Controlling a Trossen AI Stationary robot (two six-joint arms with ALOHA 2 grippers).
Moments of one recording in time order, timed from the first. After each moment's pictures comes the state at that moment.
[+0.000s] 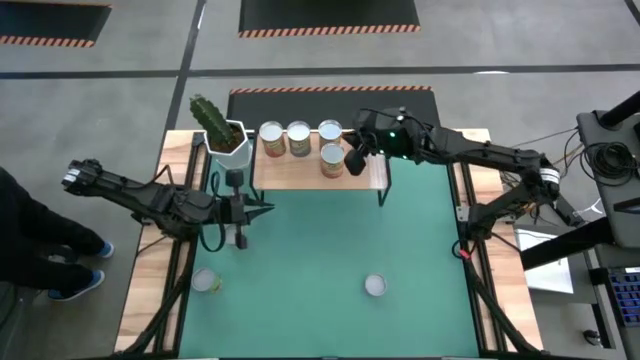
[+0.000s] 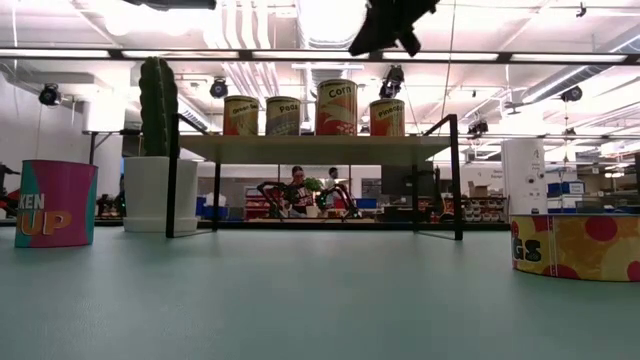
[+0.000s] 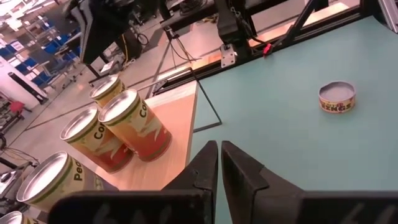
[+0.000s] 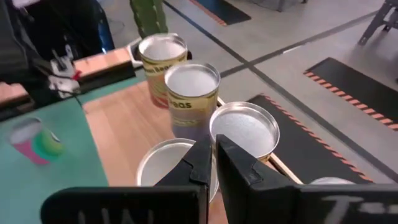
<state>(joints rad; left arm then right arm) -0.30 0.85 0.76 -0.25 -0.51 0.28 -0.29 1.43 1.42 -0.42 0.20 0.11</state>
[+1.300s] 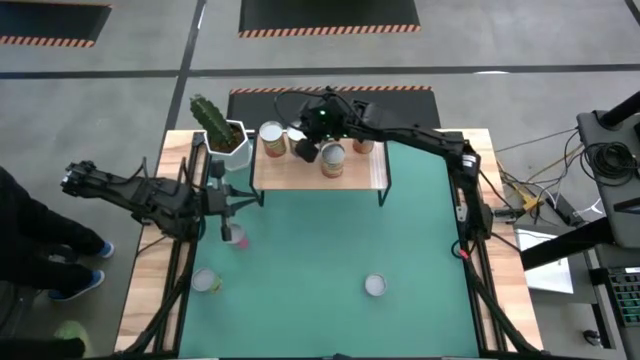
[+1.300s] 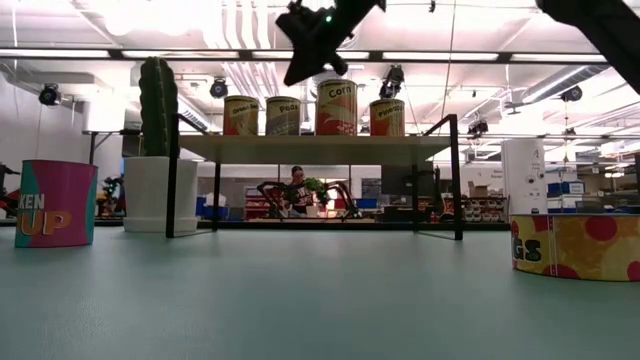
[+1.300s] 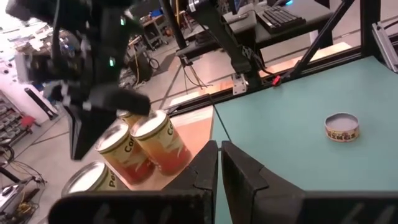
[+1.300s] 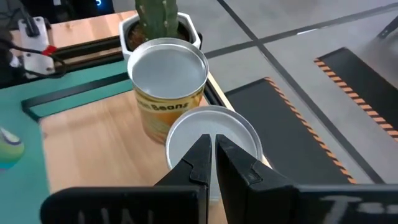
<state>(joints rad) -0.30 0.69 0.76 -0.26 -0.52 0.30 -0.33 2.04 2.17 -0.73 0.13 -0.03</state>
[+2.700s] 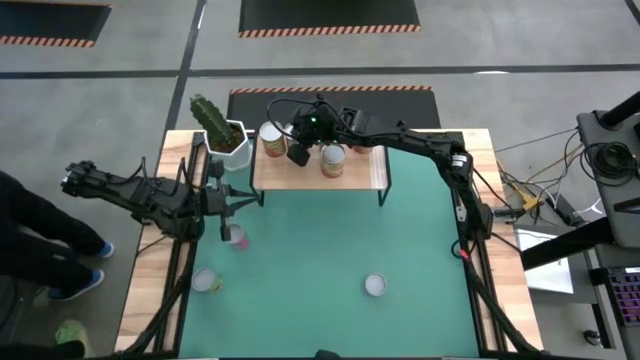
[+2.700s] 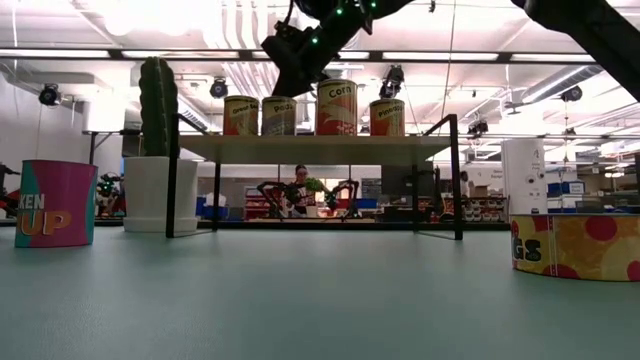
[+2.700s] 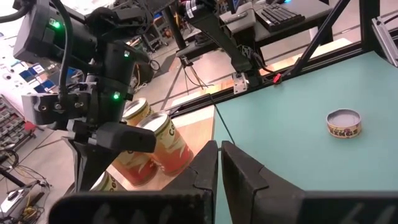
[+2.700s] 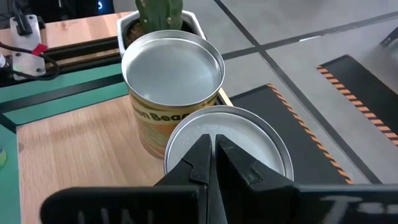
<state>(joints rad) -0.30 0.68 0.76 -0.26 -0.52 0.33 -0.33 2.10 2.12 -0.59 0.13 -0.04</state>
